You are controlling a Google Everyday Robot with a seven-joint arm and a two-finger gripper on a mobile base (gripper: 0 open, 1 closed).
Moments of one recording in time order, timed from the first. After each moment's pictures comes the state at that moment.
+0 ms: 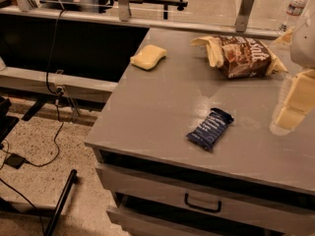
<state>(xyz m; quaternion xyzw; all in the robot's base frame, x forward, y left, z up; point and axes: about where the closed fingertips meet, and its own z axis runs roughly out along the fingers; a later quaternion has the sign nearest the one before) 0.438 -0.217 0.977 -0.60 0.78 -0.04 0.16</state>
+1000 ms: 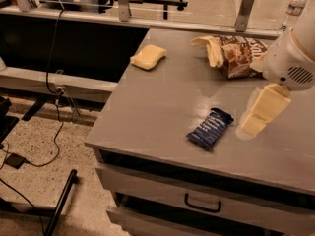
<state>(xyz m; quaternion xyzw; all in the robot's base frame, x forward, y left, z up) 0.455 -0.187 0.933 -0.56 0.81 0.04 0.19</state>
